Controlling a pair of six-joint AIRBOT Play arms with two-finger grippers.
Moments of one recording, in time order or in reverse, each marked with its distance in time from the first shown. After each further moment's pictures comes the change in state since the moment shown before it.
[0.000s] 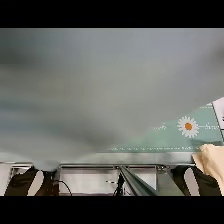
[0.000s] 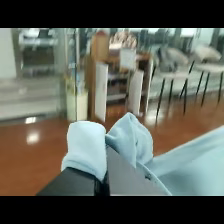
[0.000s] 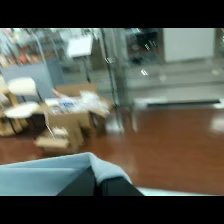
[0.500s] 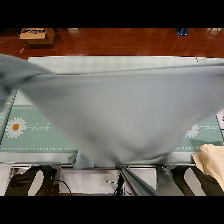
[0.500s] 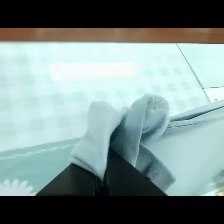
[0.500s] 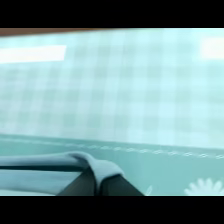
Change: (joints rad) left arm 0.005 0.024 -0.522 -0.014 -0.133 -0.051; right arm 0.000 -0.245 -0.031 -0.205 0.438 -0.002
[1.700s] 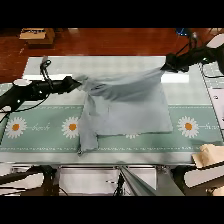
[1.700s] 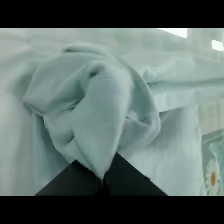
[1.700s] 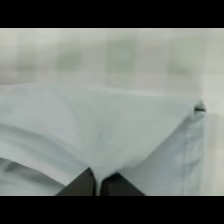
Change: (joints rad) left arm -0.182 -0.885 -0.475 -0.560 0.655 0.659; right arm 0.354 -0.880 -0.026 -0.065 -0.505 -0.037
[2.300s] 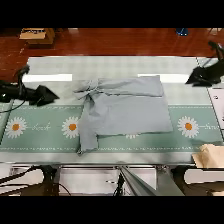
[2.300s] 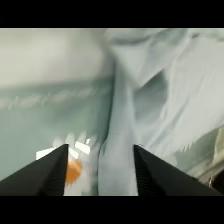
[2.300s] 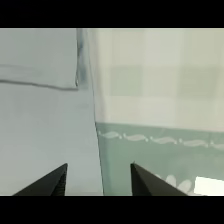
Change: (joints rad) left arm 0.340 0.061 0.087 0.495 -0.561 -0.241; right arm -0.246 0.146 -0.101 -0.173 0.333 -0.103
